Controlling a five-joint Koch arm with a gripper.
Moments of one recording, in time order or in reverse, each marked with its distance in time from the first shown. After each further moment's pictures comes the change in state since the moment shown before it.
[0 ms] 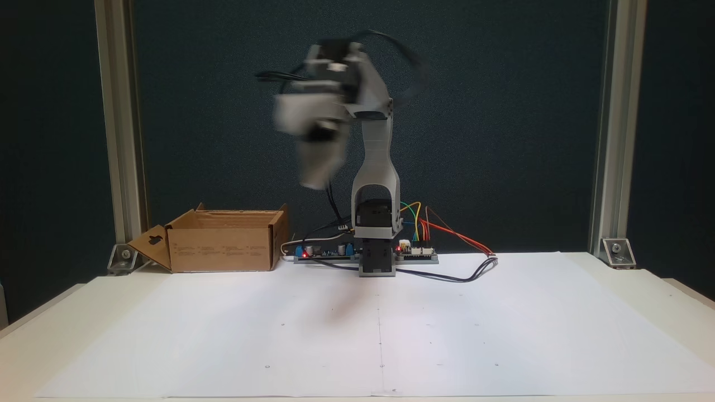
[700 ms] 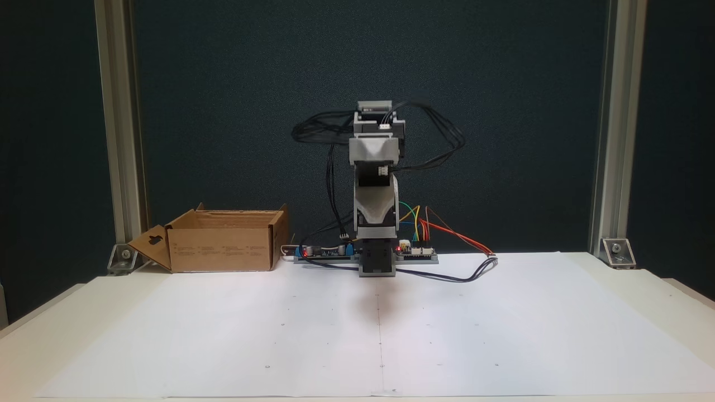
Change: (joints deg) arm -11.3 25.1 51.2 -47.9 0.4
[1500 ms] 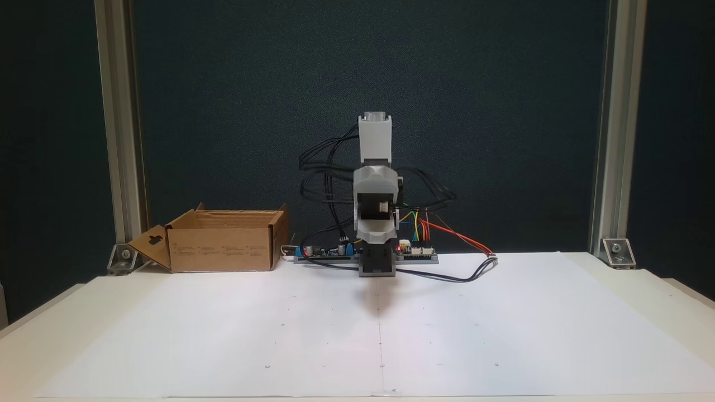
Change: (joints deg) arm -0.5 12.2 41.3 -51.3 0.0
